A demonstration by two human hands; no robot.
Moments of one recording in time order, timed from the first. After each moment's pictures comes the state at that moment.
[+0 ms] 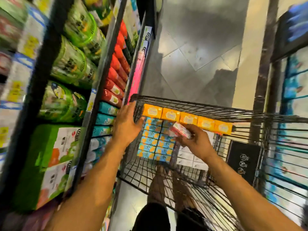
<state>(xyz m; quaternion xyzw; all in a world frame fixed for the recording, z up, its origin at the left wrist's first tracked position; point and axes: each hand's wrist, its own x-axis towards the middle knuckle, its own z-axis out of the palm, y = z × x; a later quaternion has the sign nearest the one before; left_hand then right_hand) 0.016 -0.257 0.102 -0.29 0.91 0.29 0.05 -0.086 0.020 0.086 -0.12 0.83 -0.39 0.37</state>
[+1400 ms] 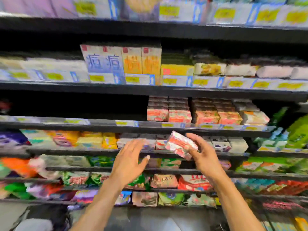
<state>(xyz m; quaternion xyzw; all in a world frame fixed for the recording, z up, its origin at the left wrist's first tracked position) 0.848 0.074 0.419 -0.71 0.66 0.02 -0.24 0.580 -0.013 0.461 -0.69 0.43 -0.38 0.45</state>
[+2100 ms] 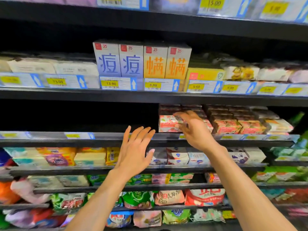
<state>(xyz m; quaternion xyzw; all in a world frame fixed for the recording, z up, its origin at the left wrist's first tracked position) 0.928 -0.005 0.423 -0.67 0.71 -0.12 -0.19 0.709 -0.111 0.499 -0.86 0.42 -0.26 0.13</state>
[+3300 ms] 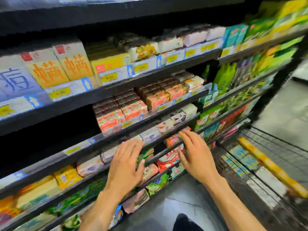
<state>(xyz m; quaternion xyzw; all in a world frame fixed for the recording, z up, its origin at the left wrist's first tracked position) 0.828 0.024 0.415 -0.47 0.85 0.02 -0.24 0.552 0.056 0.412 -0.73 0.64 -0.26 -0.02</state>
